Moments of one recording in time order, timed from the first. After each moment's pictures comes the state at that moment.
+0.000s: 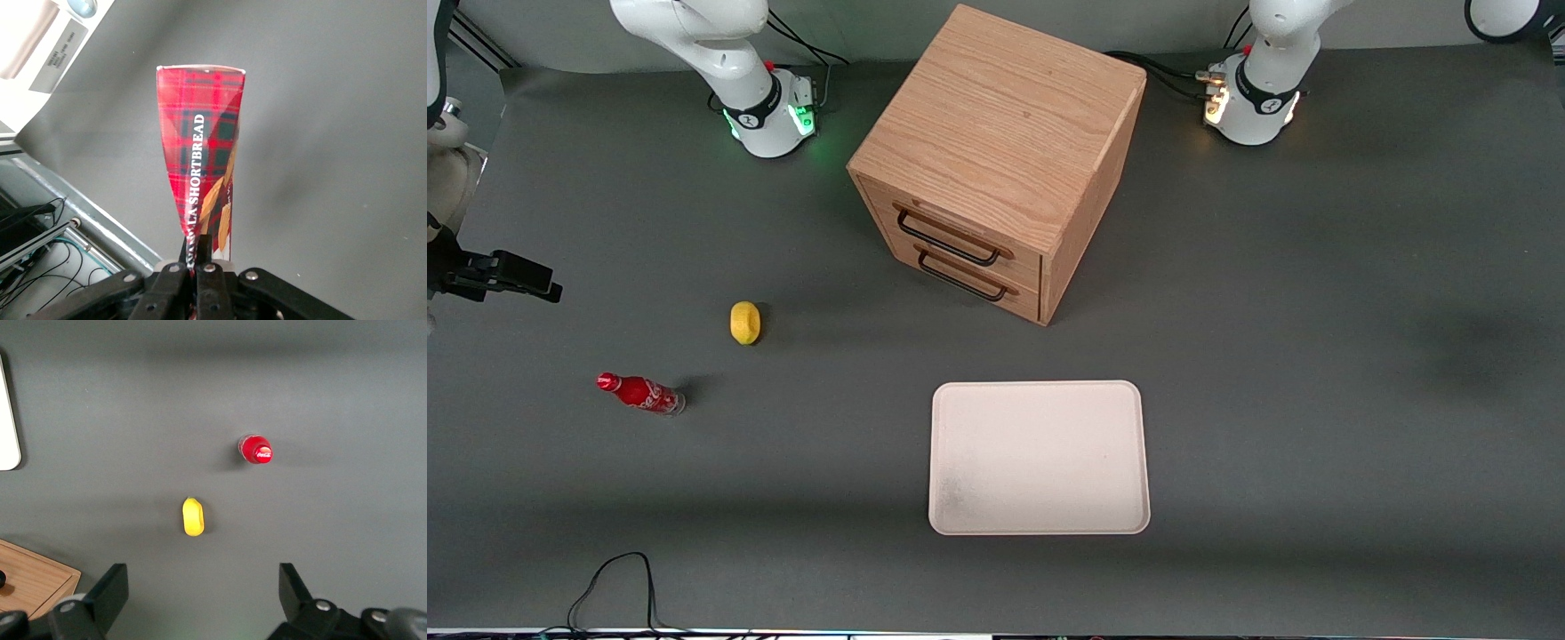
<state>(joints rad) 0.60 0.65 -0.08 -0.71 0.06 1.45 1.42</state>
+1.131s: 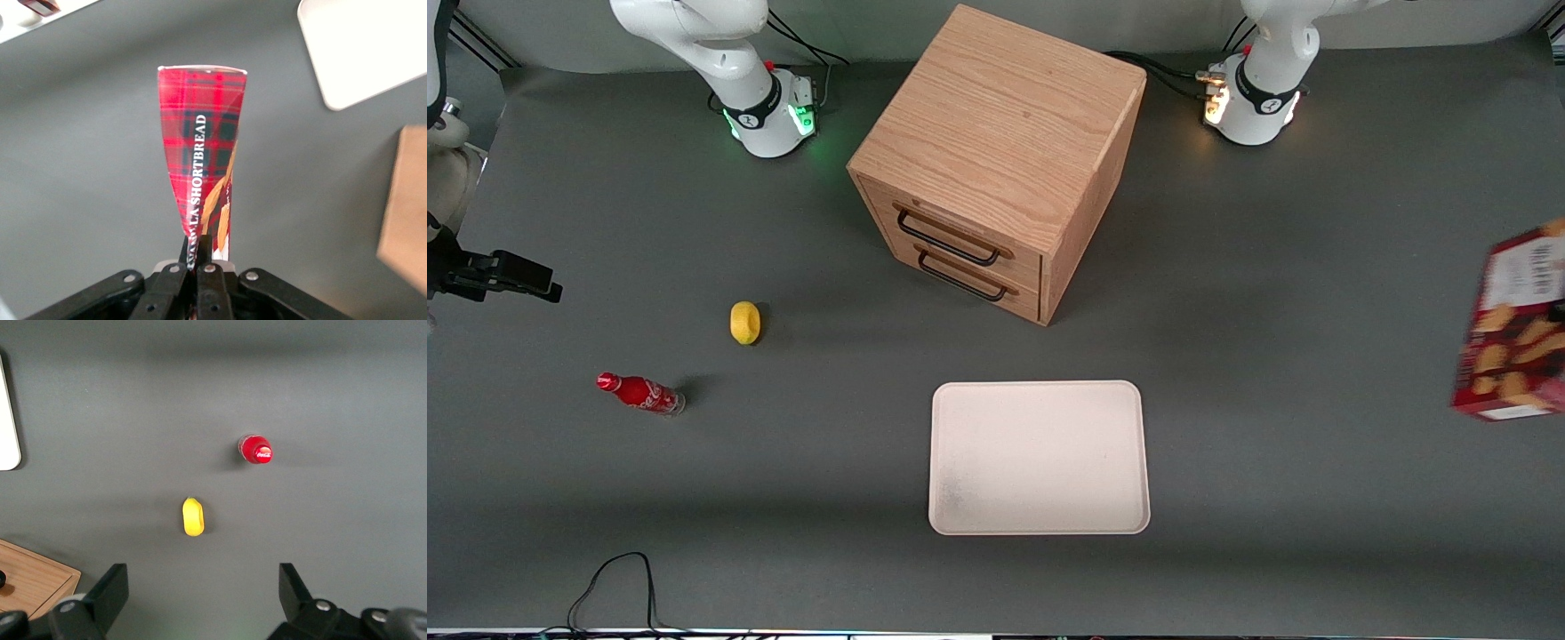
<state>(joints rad) 0.05 0.52 -0.10 -0.73 0.02 1.17 0.28</state>
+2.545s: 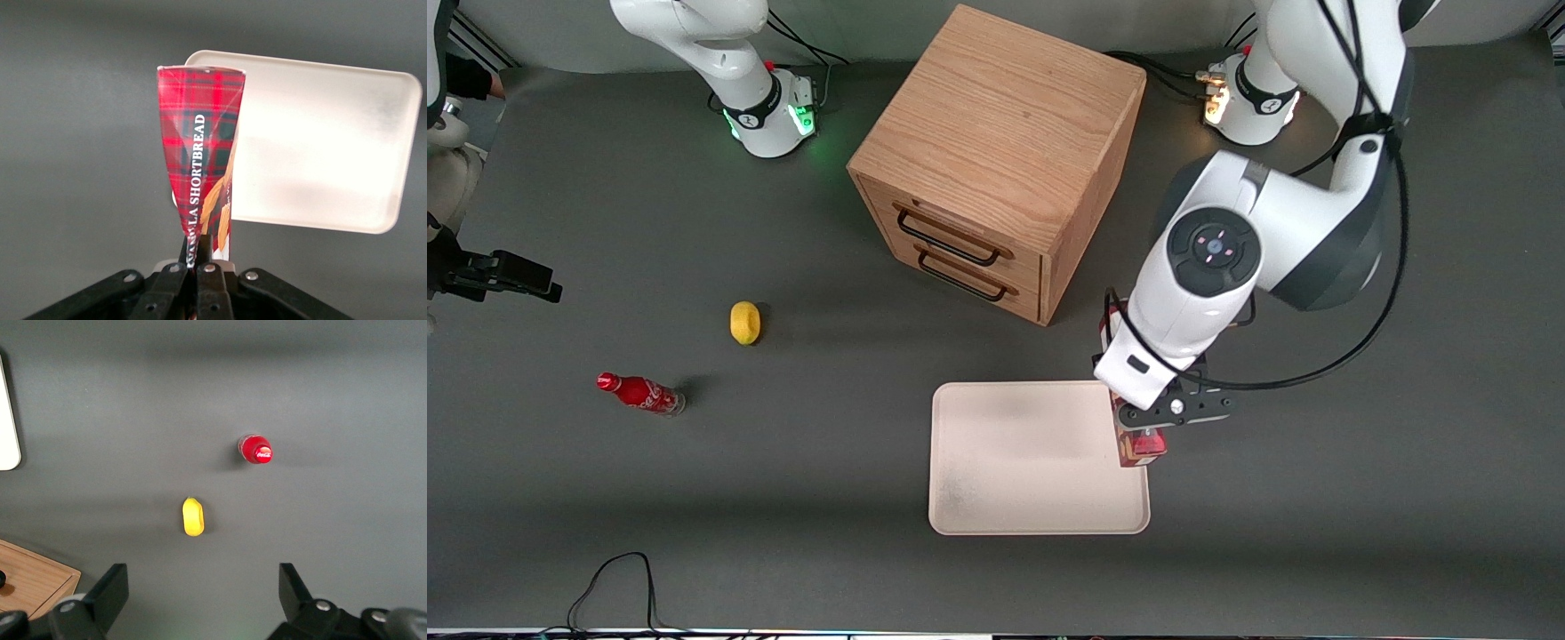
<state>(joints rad) -0.44 0.62 -0.08 -1.14 0.07 1.79 -0.65</state>
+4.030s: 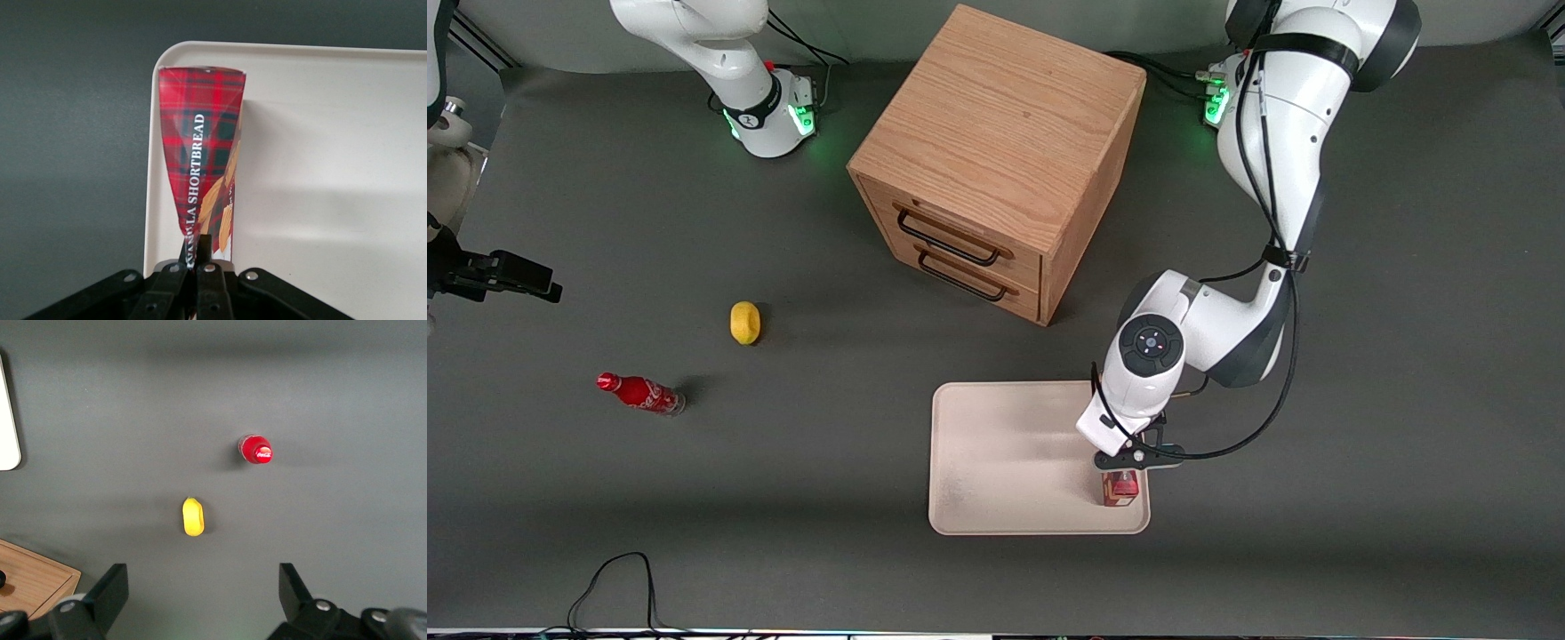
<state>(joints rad) -0.42 0.82 -0.07 -1.30 0.17 2.21 -0.65</state>
